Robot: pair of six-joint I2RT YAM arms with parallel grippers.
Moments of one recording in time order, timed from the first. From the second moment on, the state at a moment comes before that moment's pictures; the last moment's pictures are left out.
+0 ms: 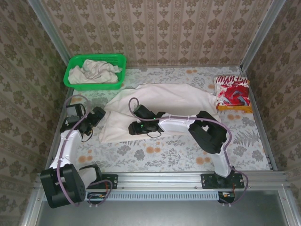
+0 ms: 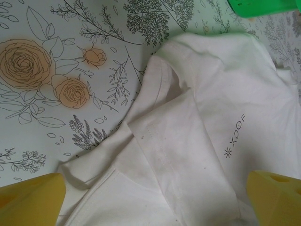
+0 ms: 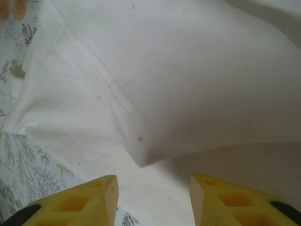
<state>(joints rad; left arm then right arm) 0.15 1.08 0.66 -0.48 0.32 -0.68 0.90 2.05 1.37 -0.24 -0.18 0.70</state>
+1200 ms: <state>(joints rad) 0.16 1.07 0.61 -0.44 0.35 -0.67 0.83 1.94 1.24 -0.25 -0.18 0.77</state>
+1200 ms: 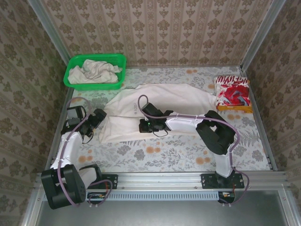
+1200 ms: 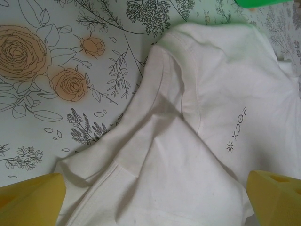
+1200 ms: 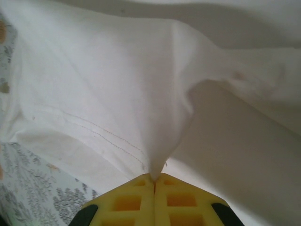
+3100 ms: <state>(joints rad) -0.16 1.46 0.95 -0.38 0.26 -0.52 0.54 1.62 1.06 -0.32 -0.03 0.65</state>
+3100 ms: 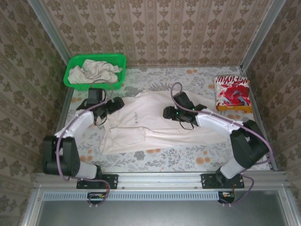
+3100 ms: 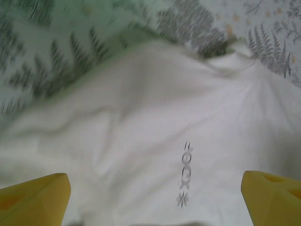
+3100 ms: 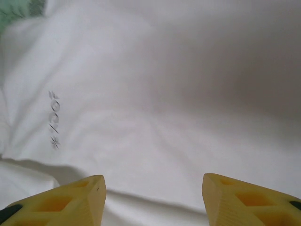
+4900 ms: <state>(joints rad) -0.07 1.59 0.99 -0.38 0.36 -0.46 0.55 2.50 2.22 -0.41 -0.31 0.18</state>
